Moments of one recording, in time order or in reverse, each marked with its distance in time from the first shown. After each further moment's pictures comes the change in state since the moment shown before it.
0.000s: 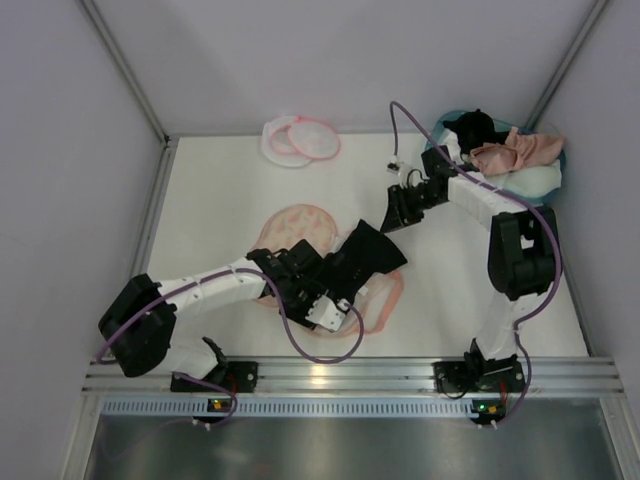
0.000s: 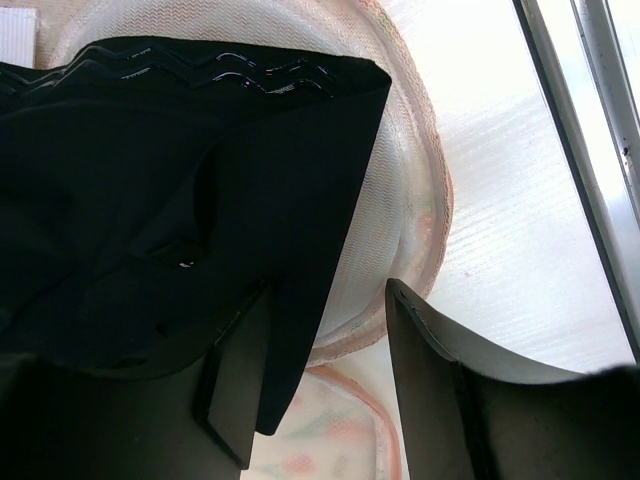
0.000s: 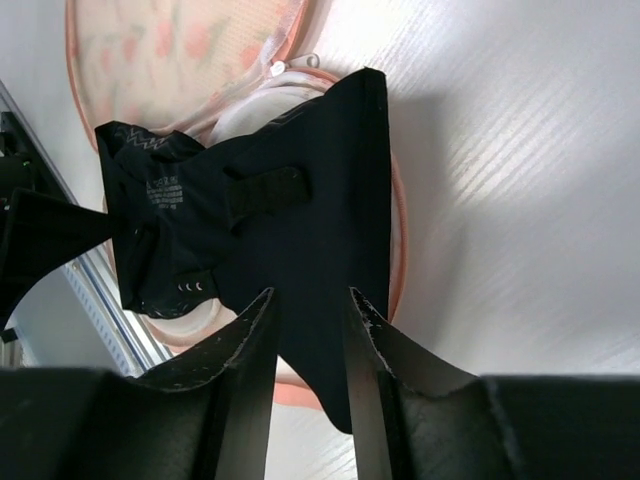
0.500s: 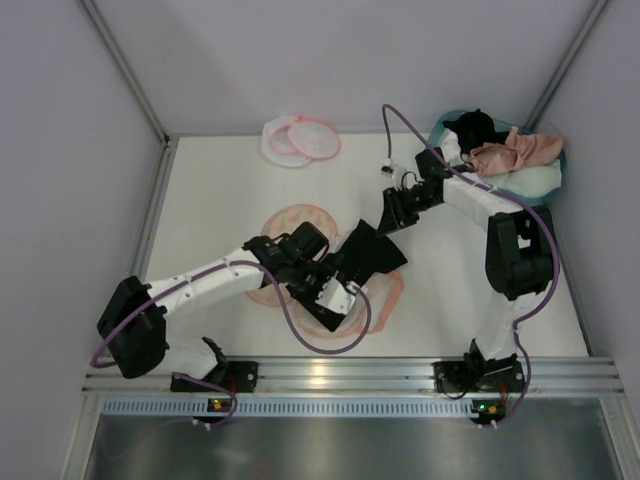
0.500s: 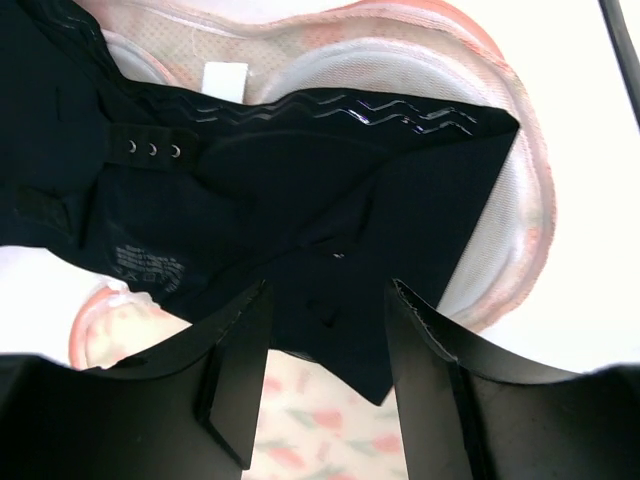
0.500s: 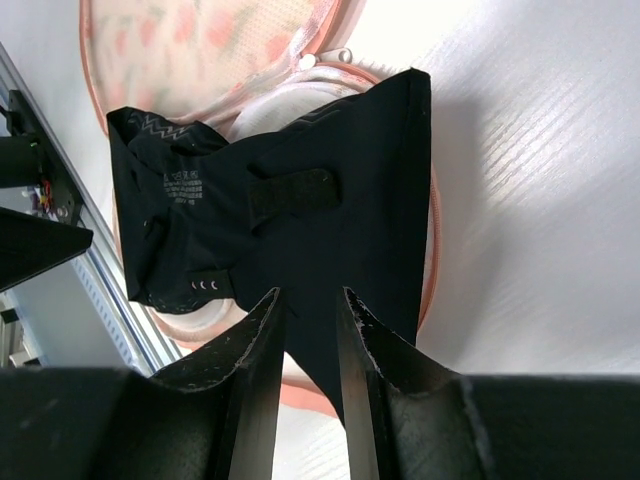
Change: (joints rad) left arm 0.000 -0.021 0.137 0.002 -0.005 -0.008; right arm 0.032 0.007 0.000 -0.005 -0.024 -0.018
